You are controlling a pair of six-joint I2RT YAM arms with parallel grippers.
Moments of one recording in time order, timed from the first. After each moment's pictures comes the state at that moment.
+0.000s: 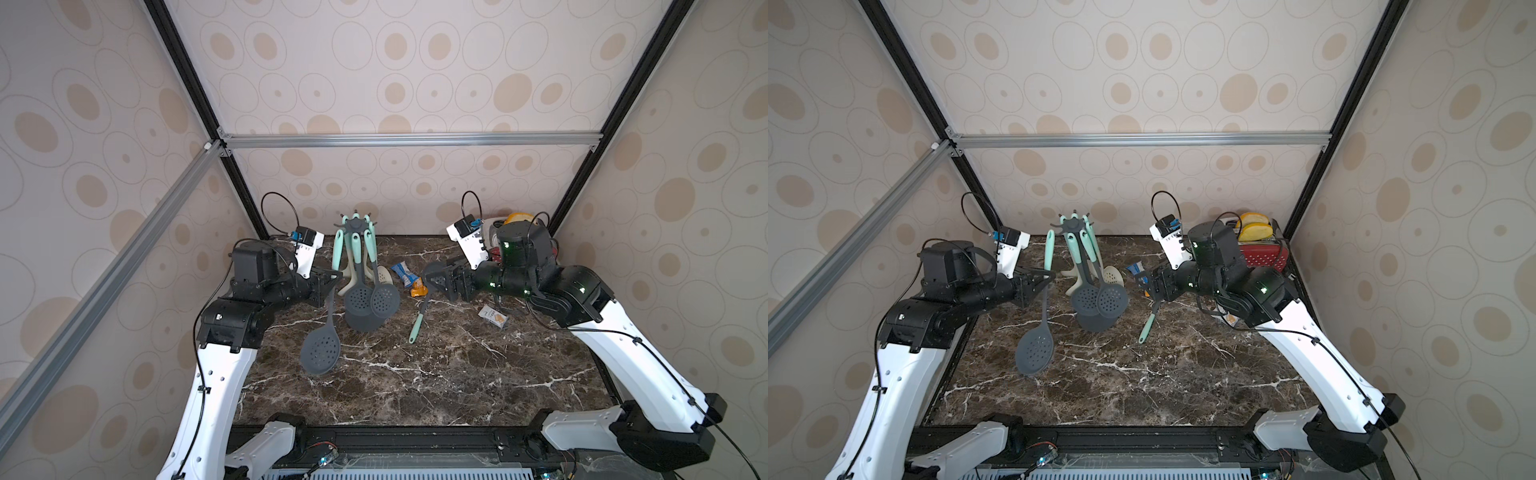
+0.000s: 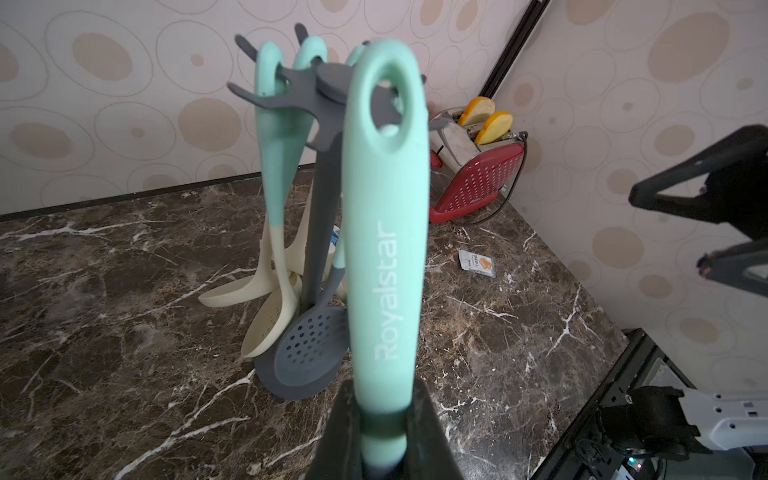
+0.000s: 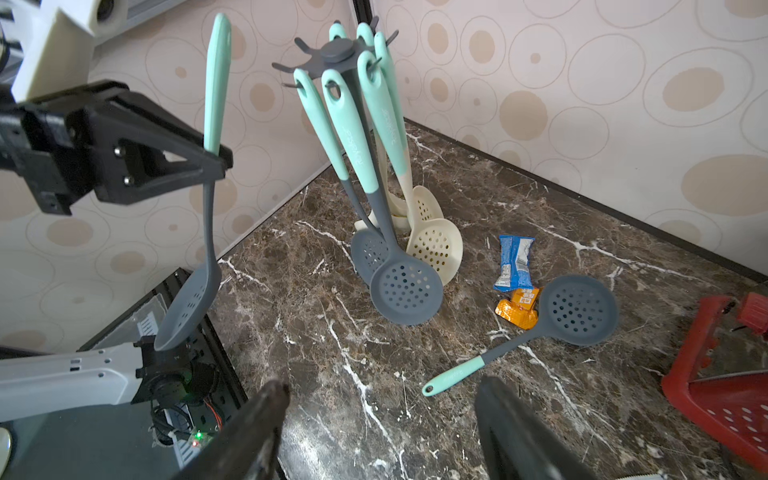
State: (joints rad) left arm -0.12 1.07 1.45 -0.91 0.53 -0.05; right arm 0.82 1.30 1.70 -0.91 -0.18 0.12
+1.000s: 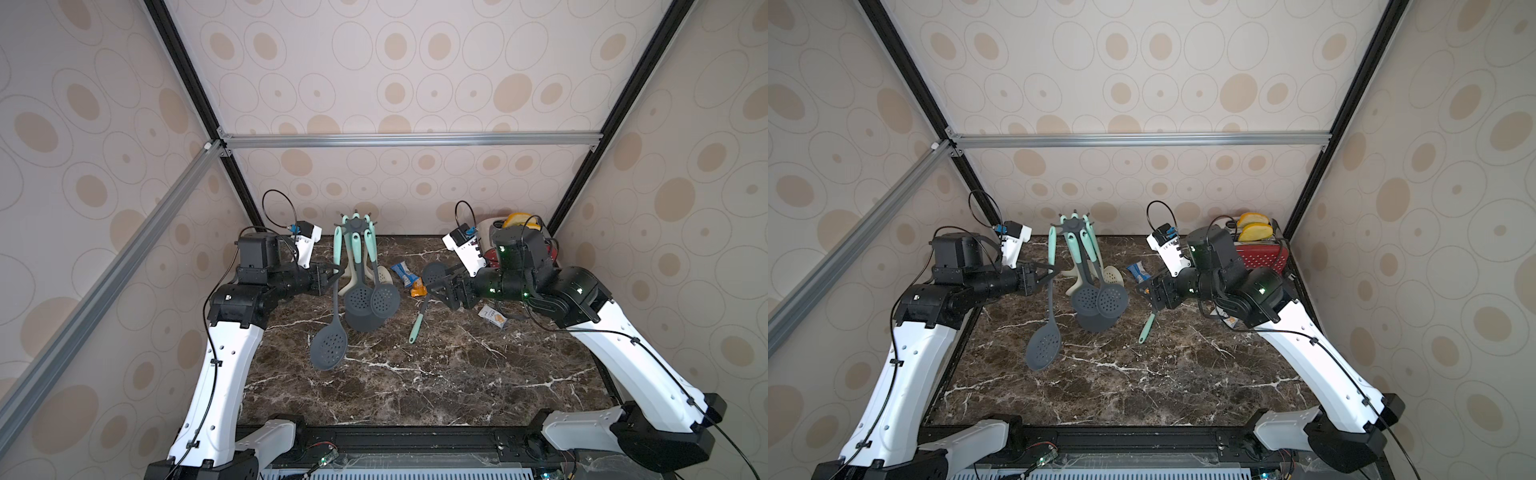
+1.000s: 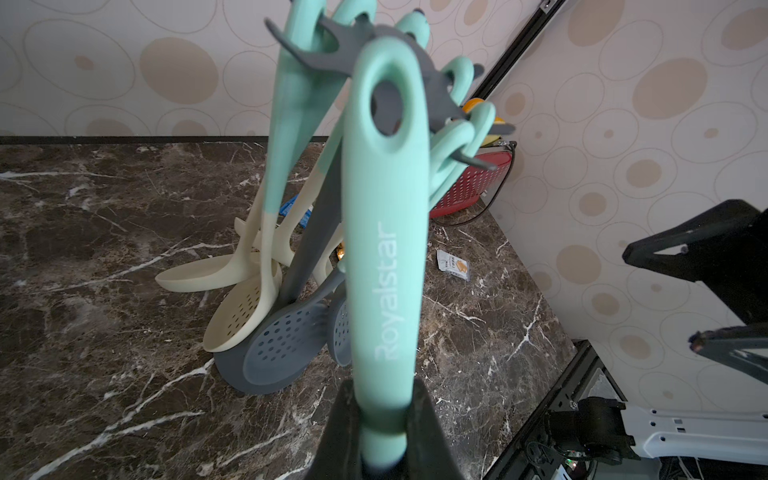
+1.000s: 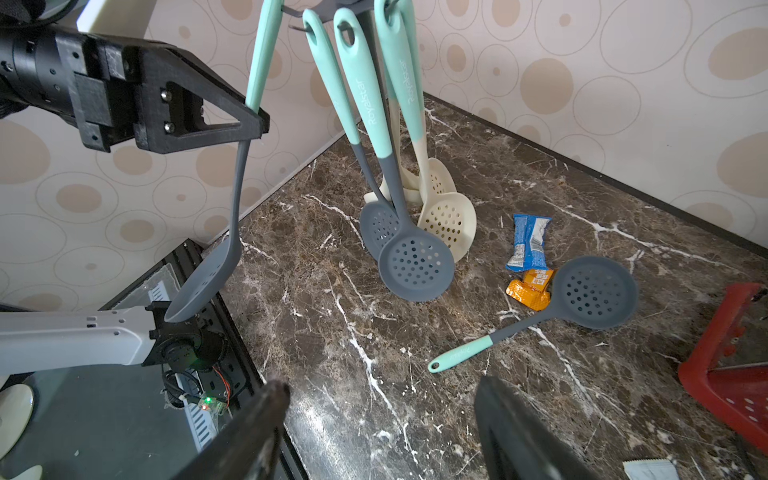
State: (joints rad) left arm -0.07 1.13 1.42 -0.89 0.62 -0.14; right arm 0.82 1.29 1.68 -0.94 -0.21 0.10
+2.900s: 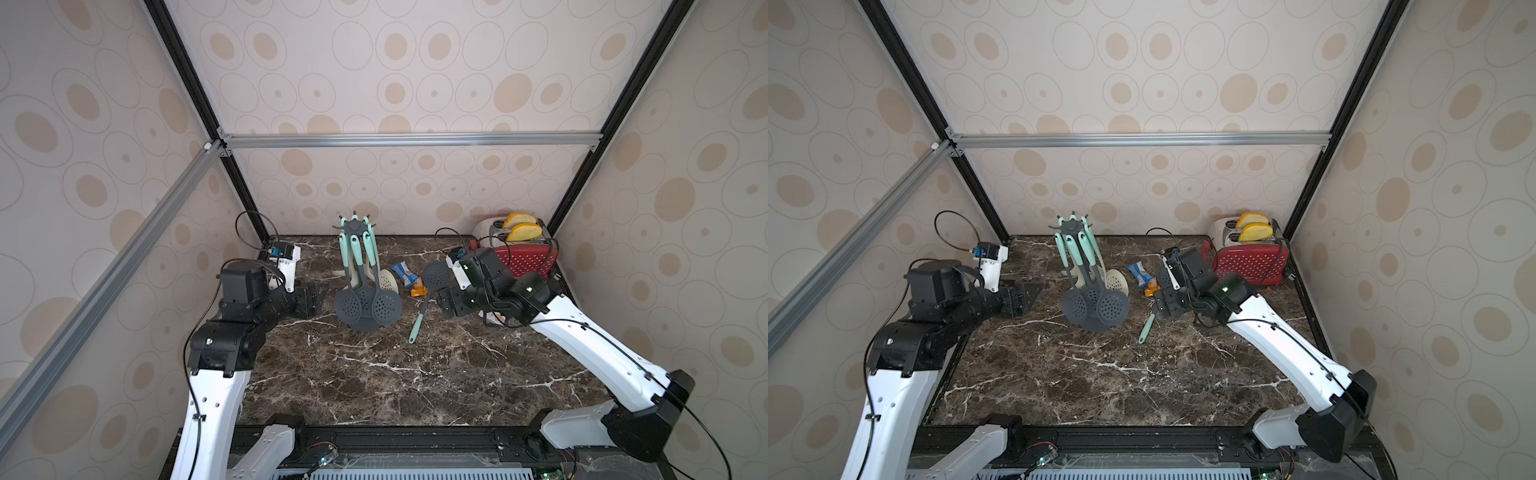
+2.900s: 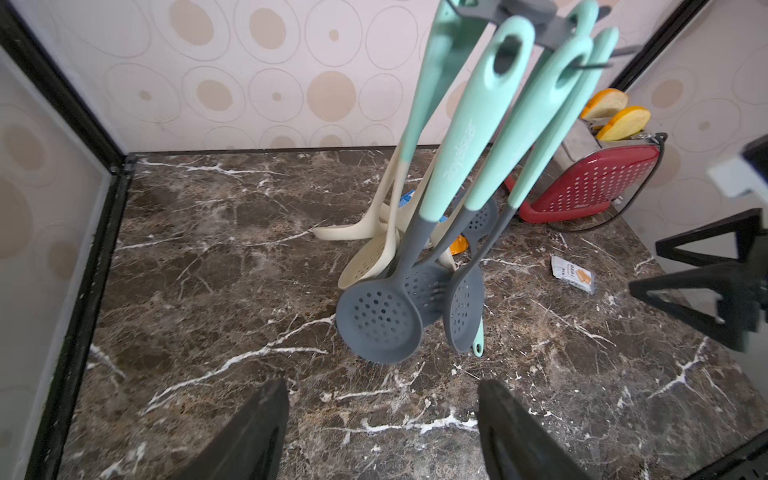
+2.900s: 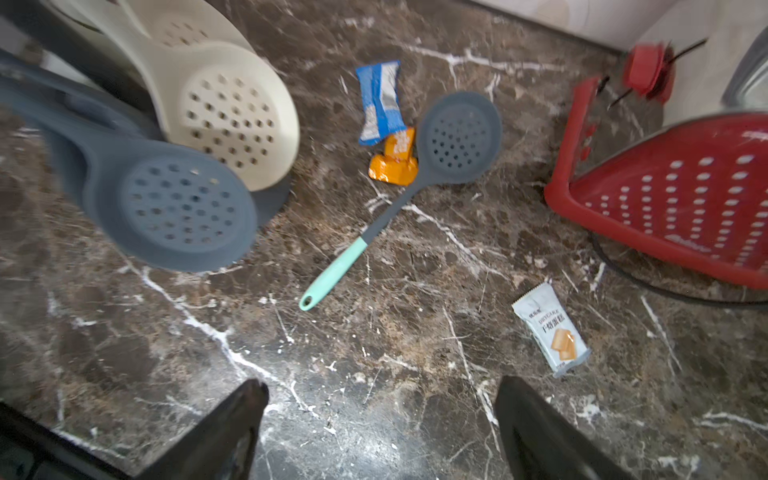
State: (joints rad) left arm -0.10 0.84 1.27 -0.98 0.22 -0.08; right arm 0.74 1.45 1.42 -0.96 0.16 0.26
